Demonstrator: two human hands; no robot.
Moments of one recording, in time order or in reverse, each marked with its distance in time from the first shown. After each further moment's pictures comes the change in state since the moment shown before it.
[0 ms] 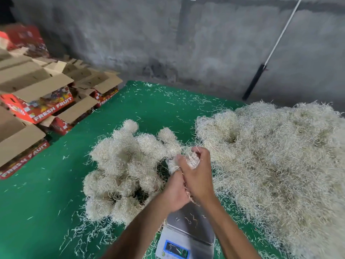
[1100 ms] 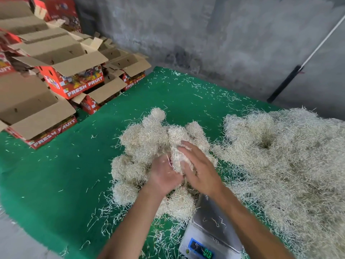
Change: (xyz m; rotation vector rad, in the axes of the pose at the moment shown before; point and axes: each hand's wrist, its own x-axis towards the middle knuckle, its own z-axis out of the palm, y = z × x) left_hand -0.011 0.001 -0.141 -0.606 0.245 -0.178; right_hand 0.025 0.004 0.094 -0.305 -0.447 -0.618
